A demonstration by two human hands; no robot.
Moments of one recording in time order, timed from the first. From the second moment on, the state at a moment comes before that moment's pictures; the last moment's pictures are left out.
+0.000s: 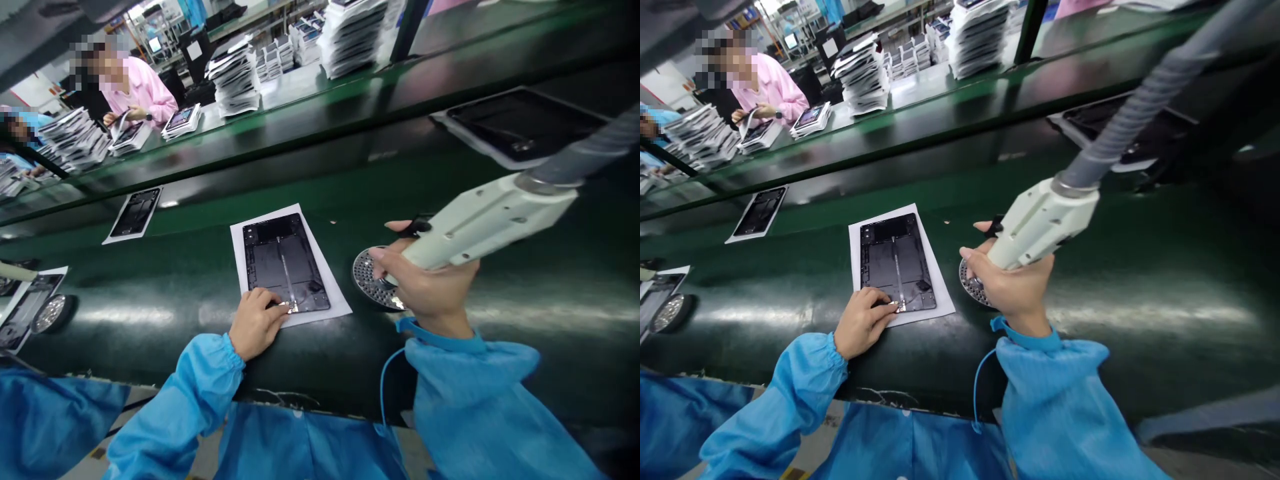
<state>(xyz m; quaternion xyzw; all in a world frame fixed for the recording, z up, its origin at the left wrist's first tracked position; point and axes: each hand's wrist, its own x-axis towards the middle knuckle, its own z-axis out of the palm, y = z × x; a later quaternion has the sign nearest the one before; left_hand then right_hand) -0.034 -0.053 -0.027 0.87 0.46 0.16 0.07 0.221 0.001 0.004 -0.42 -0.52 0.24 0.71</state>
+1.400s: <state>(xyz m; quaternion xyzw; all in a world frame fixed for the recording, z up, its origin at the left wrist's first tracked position) 0.019 -0.035 -0.039 0.86 0.47 0.19 0.08 0.195 -0.003 0.016 -0.44 -0.53 0.29 0.67</state>
